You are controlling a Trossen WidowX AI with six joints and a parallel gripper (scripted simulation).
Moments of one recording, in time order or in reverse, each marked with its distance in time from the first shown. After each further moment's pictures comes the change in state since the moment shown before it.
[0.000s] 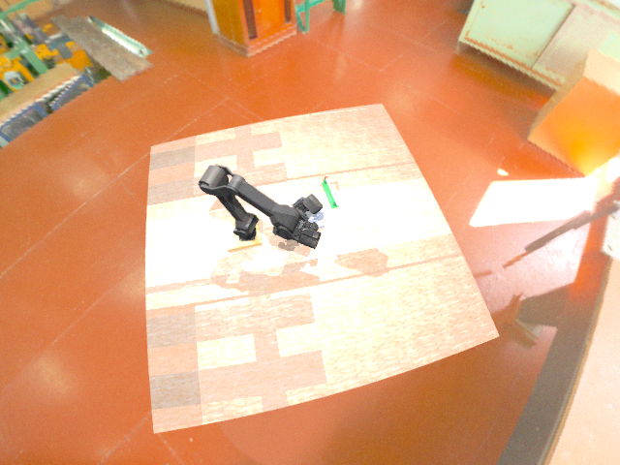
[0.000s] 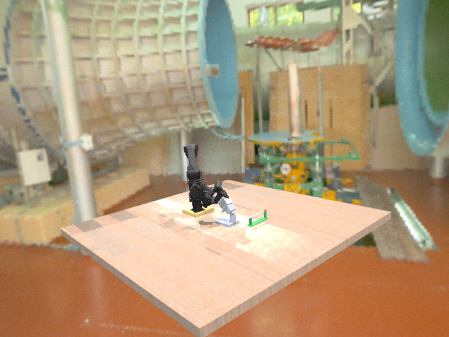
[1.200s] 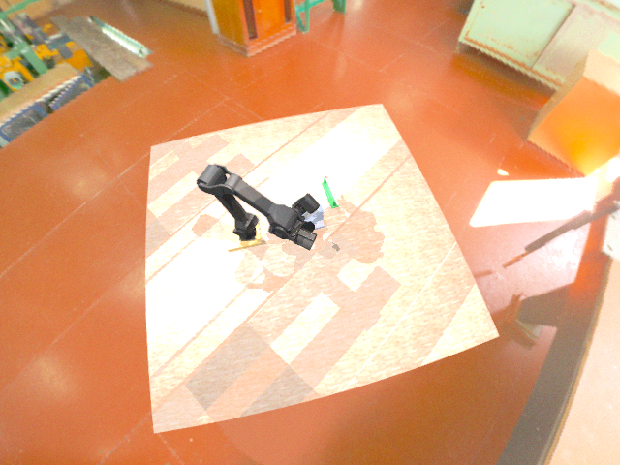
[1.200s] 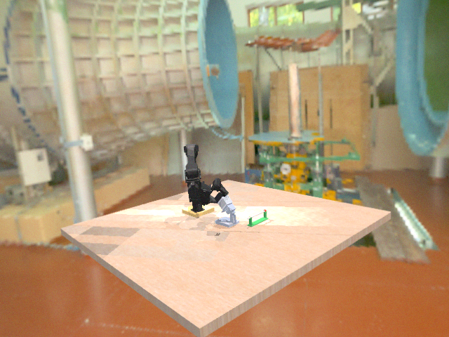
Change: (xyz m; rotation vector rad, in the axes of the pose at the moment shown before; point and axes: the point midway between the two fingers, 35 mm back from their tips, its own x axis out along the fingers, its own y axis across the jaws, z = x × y) arm -0.010 -0.003 -0.012 0.017 0.010 -0.007
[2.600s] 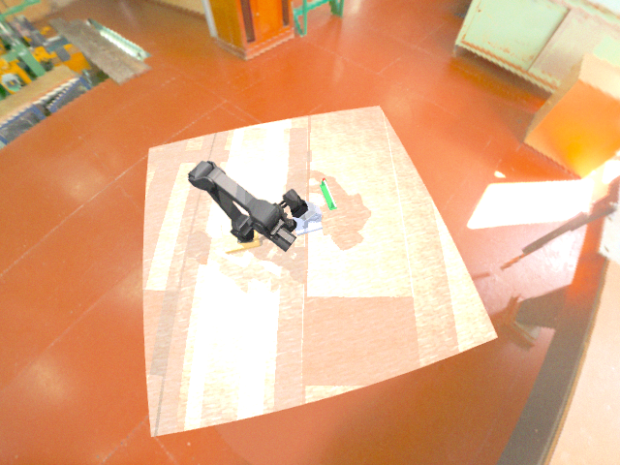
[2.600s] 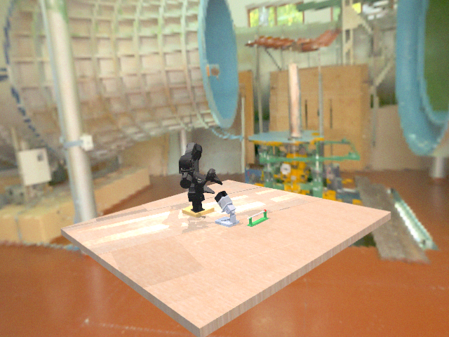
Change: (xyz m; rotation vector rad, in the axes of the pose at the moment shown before) arm -0.042 -0.004 -0.052 0.060 -0.045 -0.023
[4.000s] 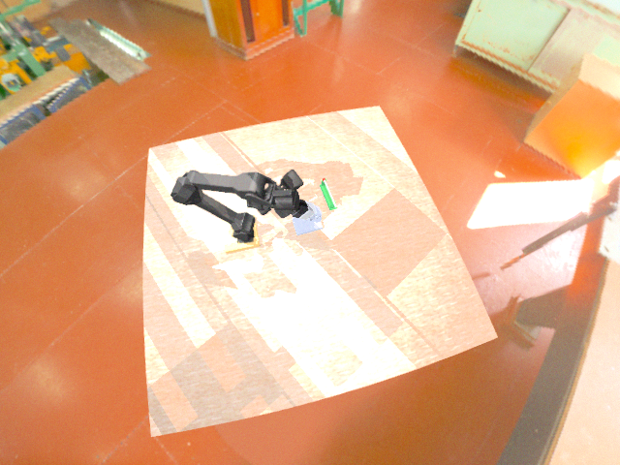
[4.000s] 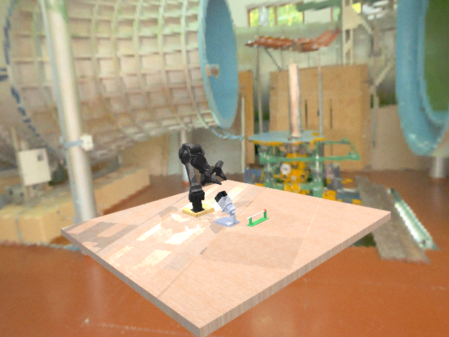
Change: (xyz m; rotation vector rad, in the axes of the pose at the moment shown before) arm 0.011 0.032 -0.042 -0.018 -0.107 -0.092
